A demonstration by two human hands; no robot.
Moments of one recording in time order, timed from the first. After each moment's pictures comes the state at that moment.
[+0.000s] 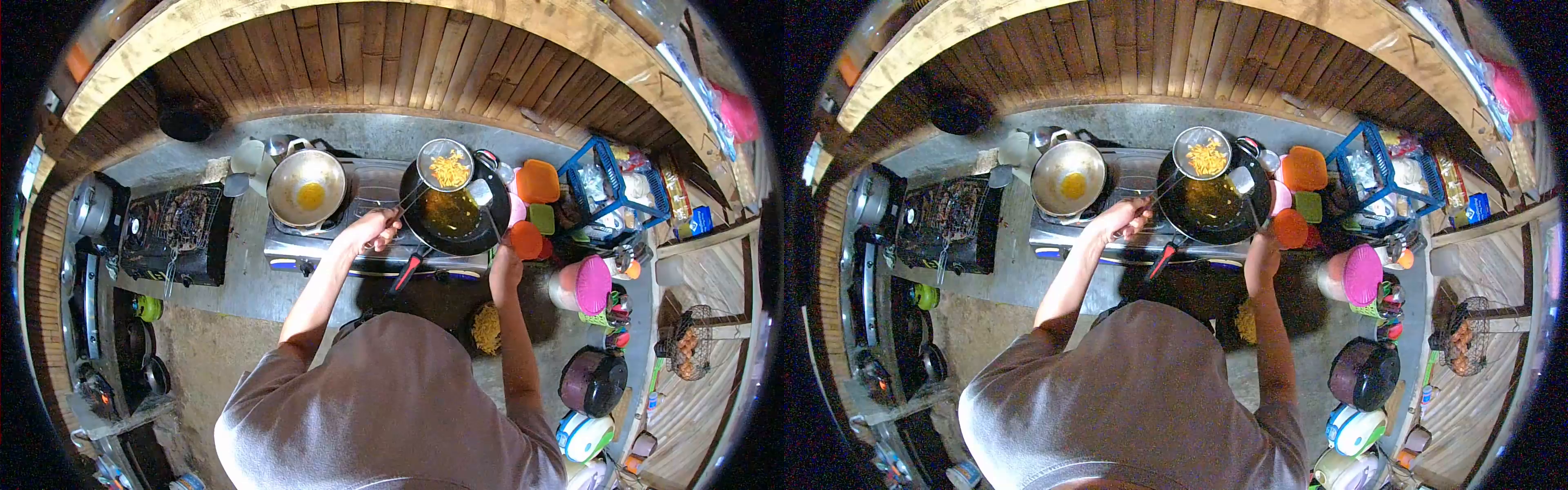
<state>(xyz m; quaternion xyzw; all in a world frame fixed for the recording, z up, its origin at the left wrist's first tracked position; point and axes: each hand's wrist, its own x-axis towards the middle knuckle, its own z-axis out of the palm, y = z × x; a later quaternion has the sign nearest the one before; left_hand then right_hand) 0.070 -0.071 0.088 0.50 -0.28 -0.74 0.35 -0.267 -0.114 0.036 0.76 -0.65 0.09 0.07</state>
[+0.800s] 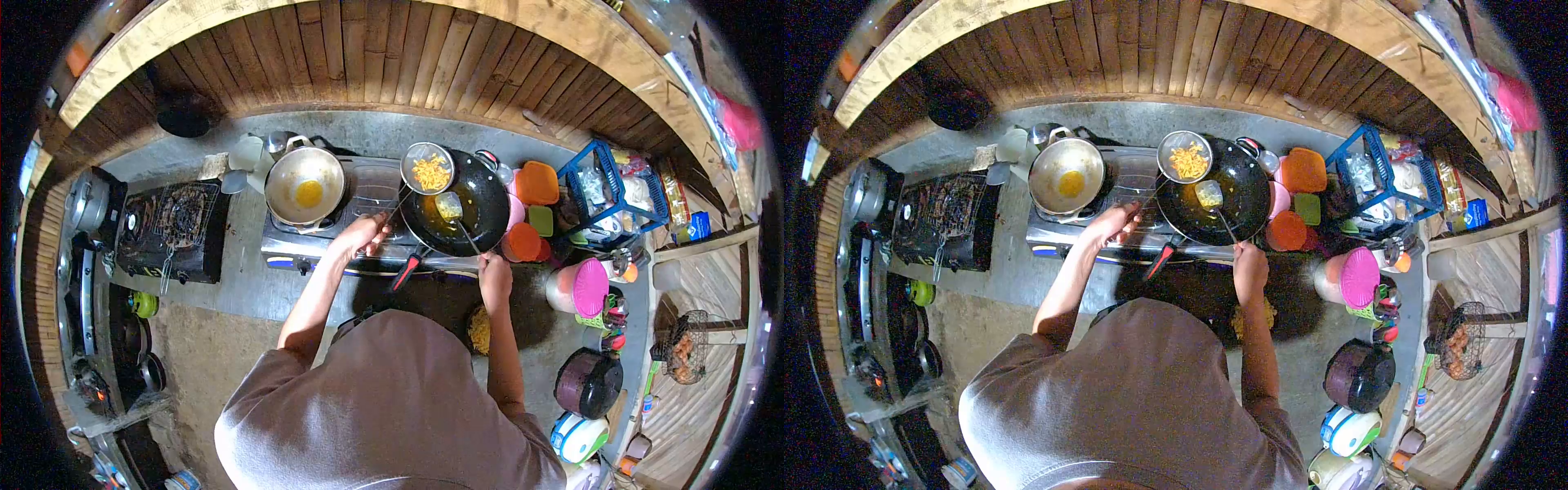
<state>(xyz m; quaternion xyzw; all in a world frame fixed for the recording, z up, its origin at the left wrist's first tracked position) 0.079 -0.059 0.070 0.56 -0.29 -0.69 0.35 -0.251 -0.083 0.054 0.73 -0.65 0.18 -0.13</state>
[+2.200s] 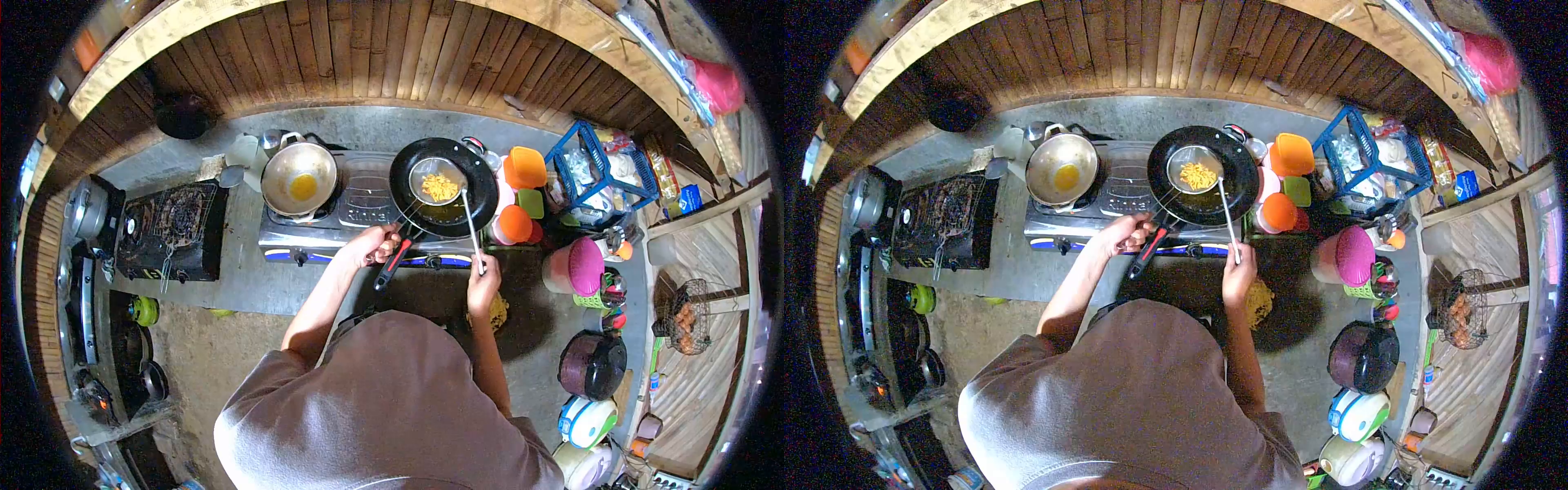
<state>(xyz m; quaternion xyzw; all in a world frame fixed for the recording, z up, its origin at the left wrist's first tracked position) 0.033 -0.027 0.045 0.43 -0.18 -0.82 0.34 -0.268 -0.016 0.023 0.68 -0.57 0.45 -0.11</state>
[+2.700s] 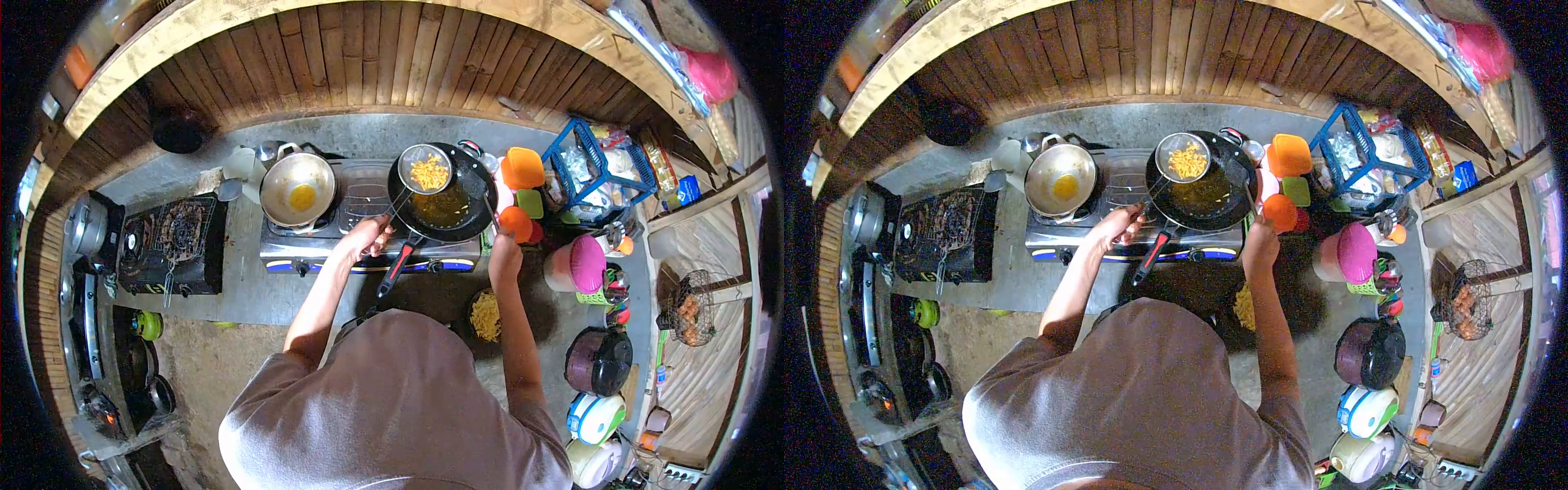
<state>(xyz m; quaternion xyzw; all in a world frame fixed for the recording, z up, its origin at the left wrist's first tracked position) 0.052 -0.045 0.065 0.51 -0.25 -0.74 0.36 -0.278 -0.095 0.052 0.72 -0.67 0.07 0.13</state>
